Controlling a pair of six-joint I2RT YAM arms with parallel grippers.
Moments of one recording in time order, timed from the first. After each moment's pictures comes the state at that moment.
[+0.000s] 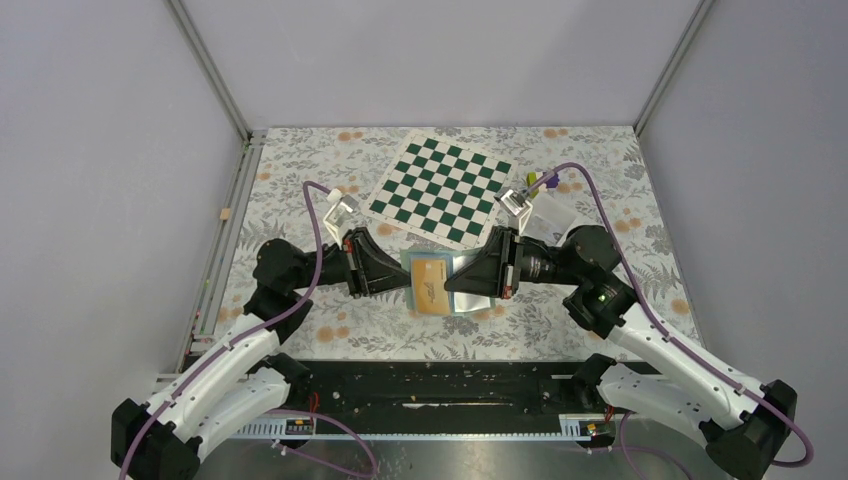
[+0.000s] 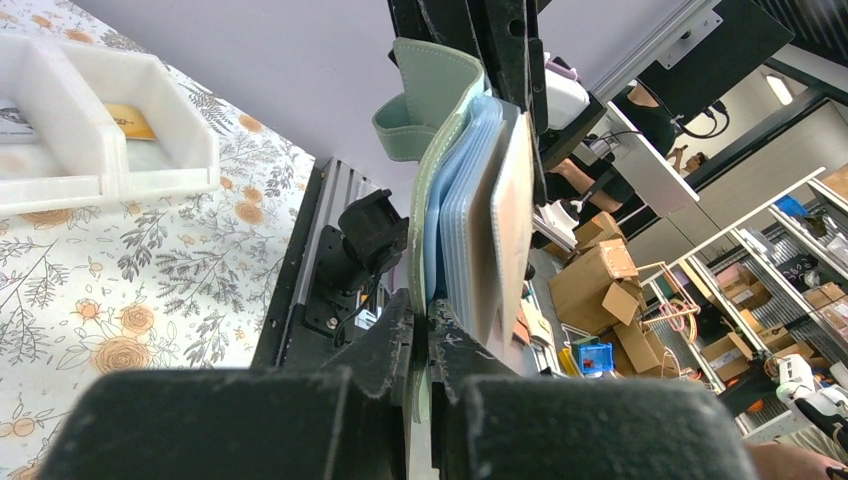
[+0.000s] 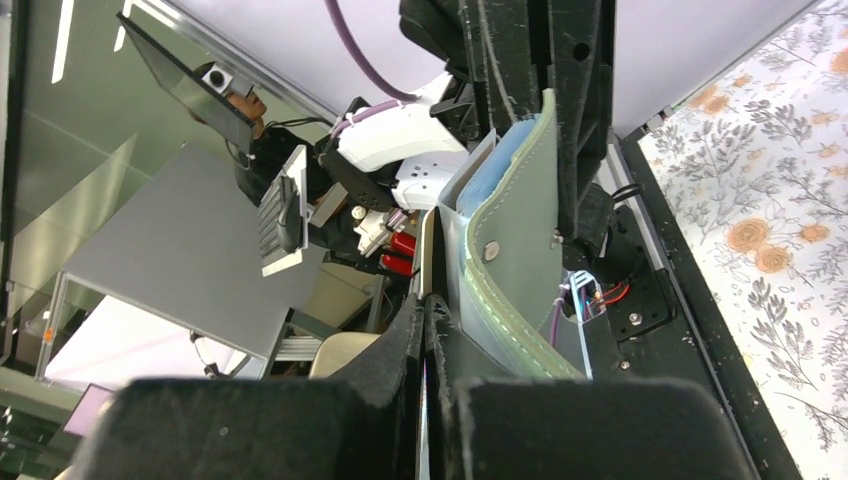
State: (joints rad) left arm -0.55 0.79 0.57 0.52 0.95 -0.95; right arm 0.75 0.86 0.76 0.33 -0.80 1.07
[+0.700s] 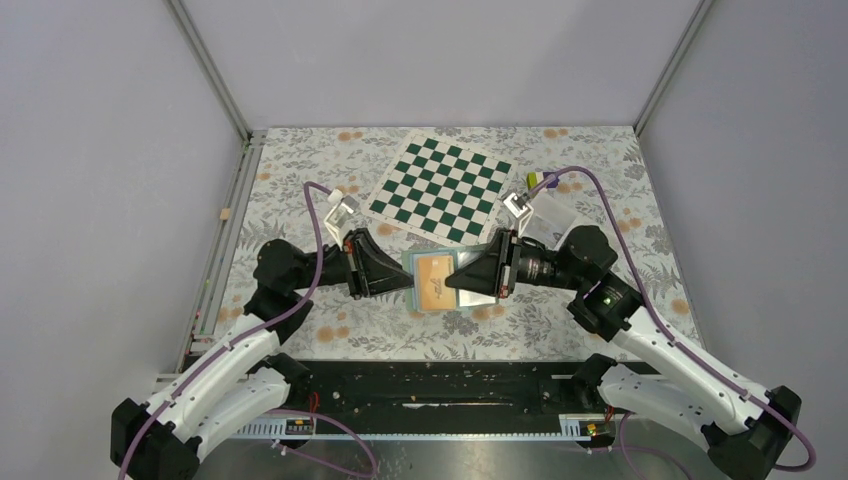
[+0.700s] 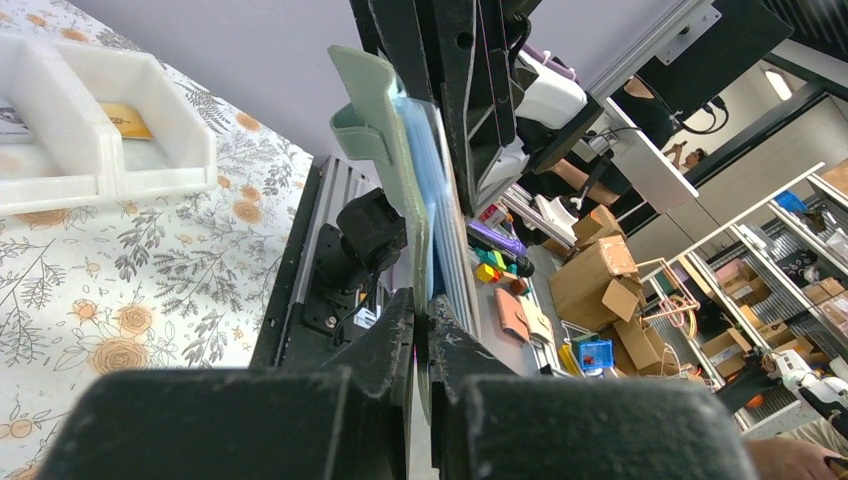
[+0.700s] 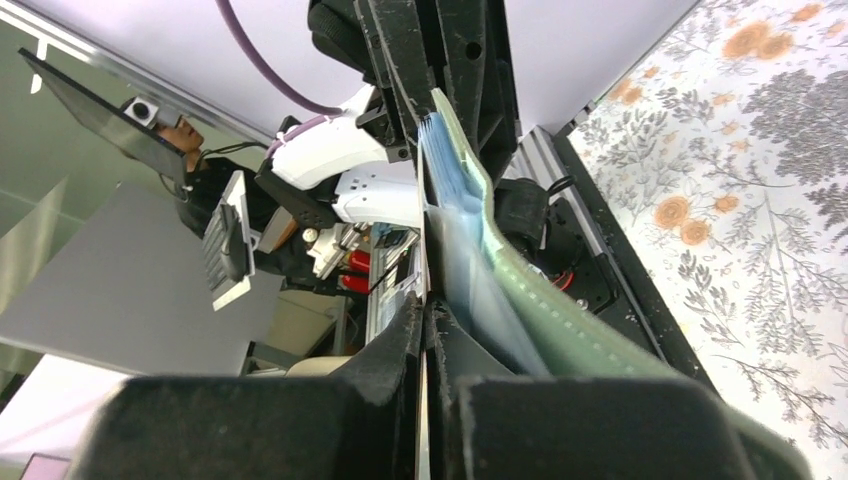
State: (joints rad) left arm -0.55 0.79 0.57 0.53 0.95 -0.95; right arm 0.75 0.85 0.76 0.17 -0.69 0.98
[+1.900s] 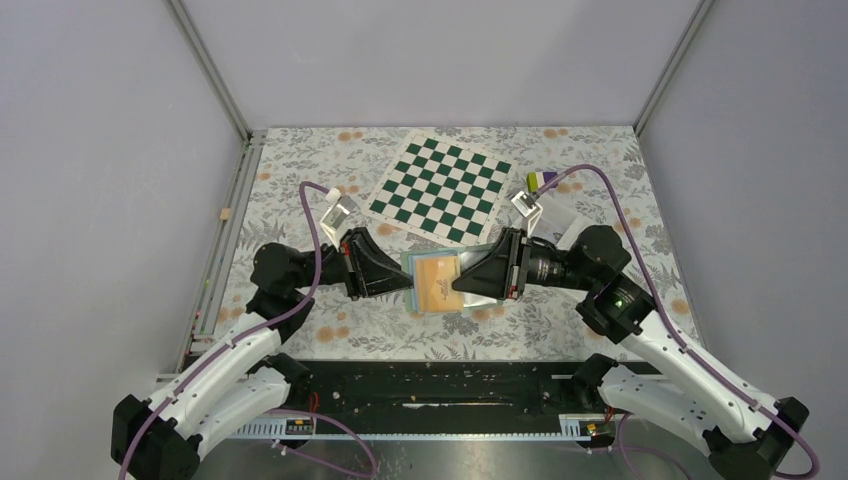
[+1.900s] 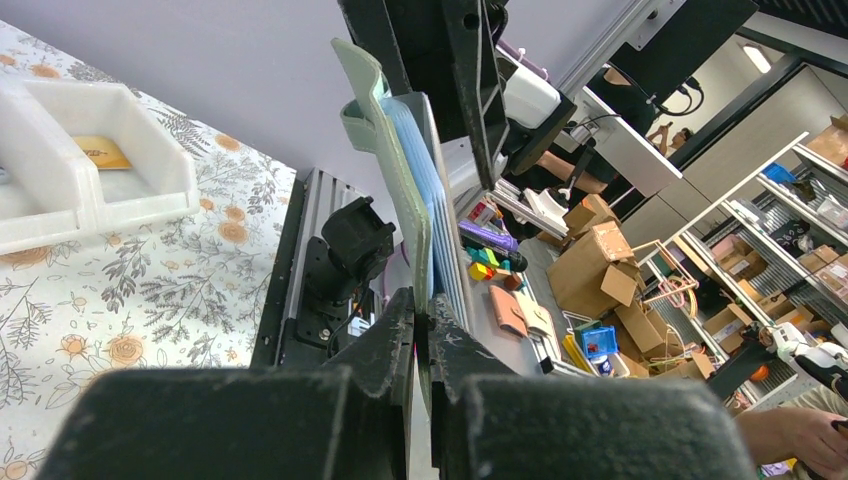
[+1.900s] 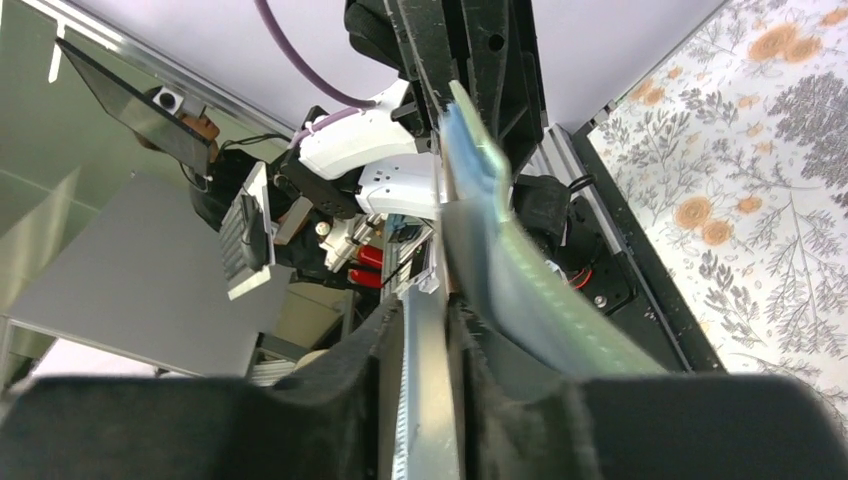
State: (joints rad) left arm -0.55 0.80 0.56 0.65 0.98 -0.98; right arm 0.74 0.80 0.80 0.09 -0.72 0.98
